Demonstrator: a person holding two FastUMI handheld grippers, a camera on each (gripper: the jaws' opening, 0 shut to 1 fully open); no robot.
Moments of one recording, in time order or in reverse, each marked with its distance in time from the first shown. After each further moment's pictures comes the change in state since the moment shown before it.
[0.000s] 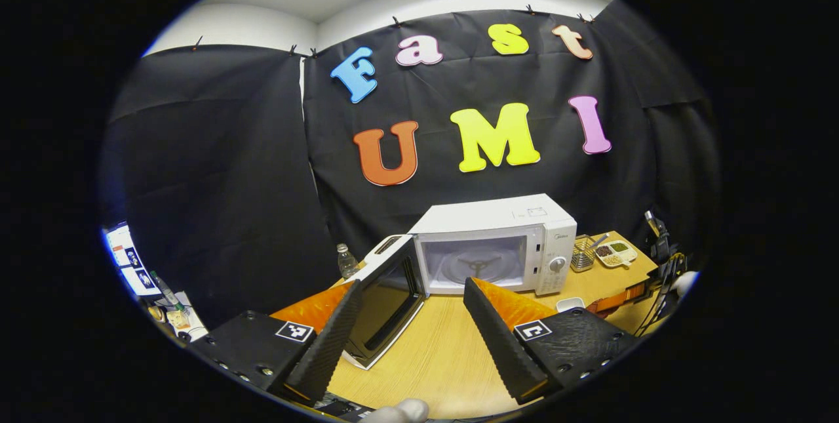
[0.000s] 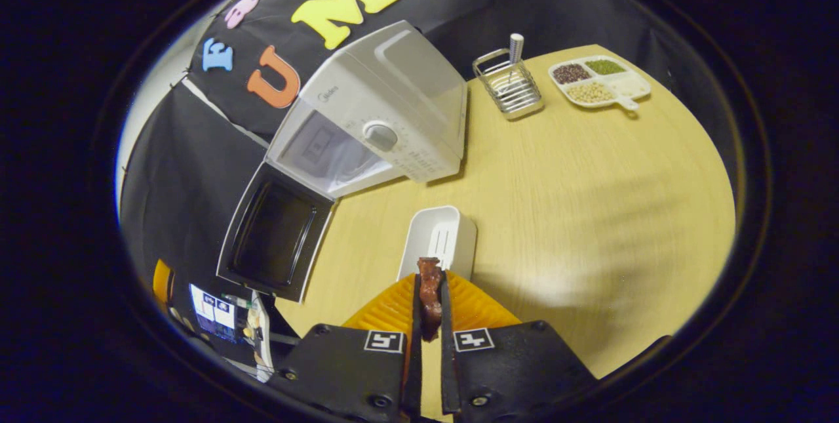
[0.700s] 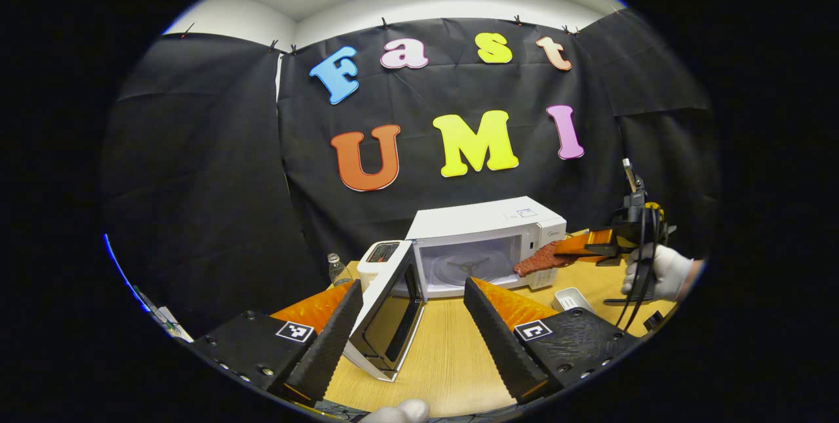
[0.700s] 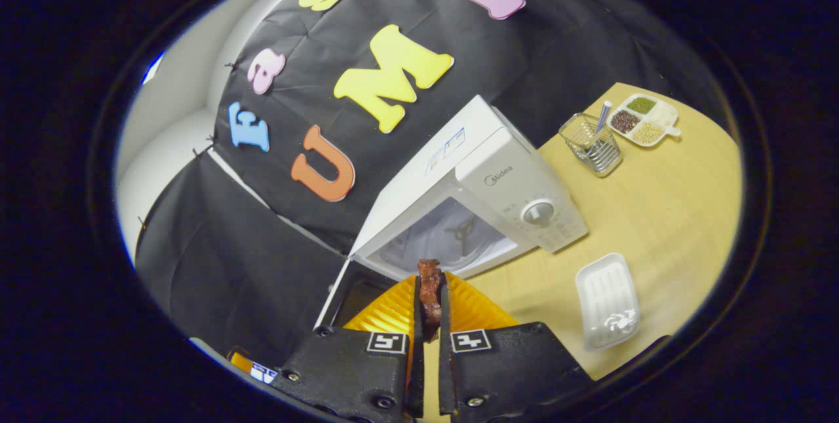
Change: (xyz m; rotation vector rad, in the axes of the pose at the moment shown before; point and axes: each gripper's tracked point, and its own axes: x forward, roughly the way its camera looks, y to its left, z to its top) left arm 0.013 0.073 -0.002 0.000 -0.020 -0.212; right arm 0.039 0.197 0.081 0.235 -0.474 0.139
